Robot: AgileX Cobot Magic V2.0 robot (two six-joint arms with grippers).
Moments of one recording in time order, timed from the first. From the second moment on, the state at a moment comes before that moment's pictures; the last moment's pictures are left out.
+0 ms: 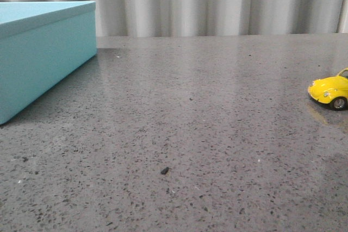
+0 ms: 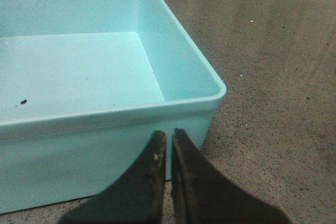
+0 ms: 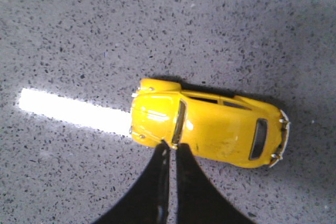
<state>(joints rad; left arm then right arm) -0.22 0.36 -0.32 -0.52 0.36 0.39 0.09 1.37 -1.16 0.18 1.07 -0.17</state>
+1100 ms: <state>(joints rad) -0.22 0.36 -0.32 -0.52 0.36 0.39 0.09 1.47 -1.17 0.13 1.03 -0.14</state>
